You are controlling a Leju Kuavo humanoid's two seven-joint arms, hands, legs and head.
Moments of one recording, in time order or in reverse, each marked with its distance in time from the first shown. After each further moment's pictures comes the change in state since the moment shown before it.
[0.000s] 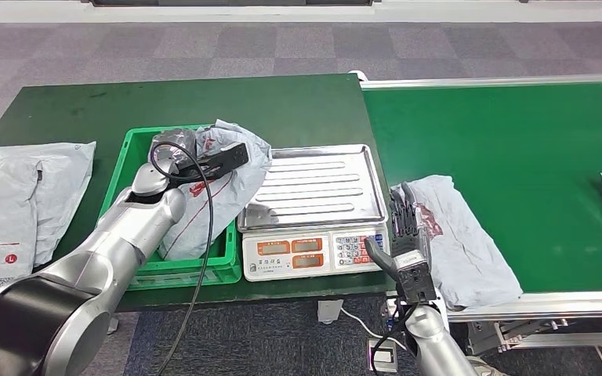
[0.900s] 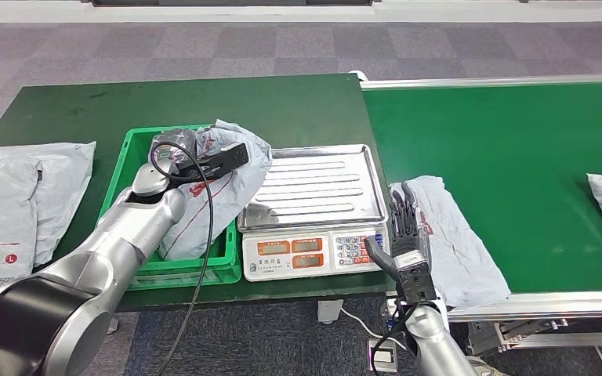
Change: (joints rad) left arm 0.000 0.000 0.000 0.001 0.000 0.000 0.000; right arm 0.000 0.000 0.000 0.000 0.000 0.000 0.000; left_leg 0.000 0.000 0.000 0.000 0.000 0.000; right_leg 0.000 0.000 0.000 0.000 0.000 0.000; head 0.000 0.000
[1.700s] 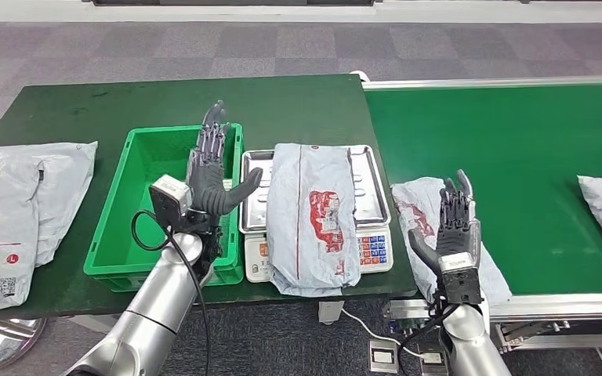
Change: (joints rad) left arm 0.439 -0.116 0.041 -0.626 1.207 -0.087 -0.974; right arm 0.059 -0.078 -0.144 -0.180 0.052 -0.013 0.000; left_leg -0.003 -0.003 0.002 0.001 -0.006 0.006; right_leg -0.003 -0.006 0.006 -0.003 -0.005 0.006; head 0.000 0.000
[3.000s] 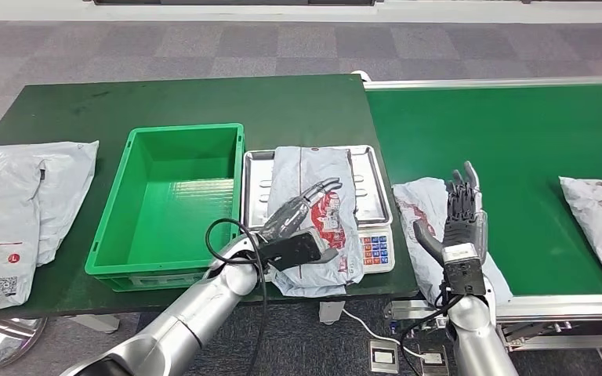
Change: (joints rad) left arm -0.070 -0.073 -0.280 0.294 -0.521 -0.066 0.298; right arm -0.031 0.025 -0.093 0.020 0.088 0.050 0.001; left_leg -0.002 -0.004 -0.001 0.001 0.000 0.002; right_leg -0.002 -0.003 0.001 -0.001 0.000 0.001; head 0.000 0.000
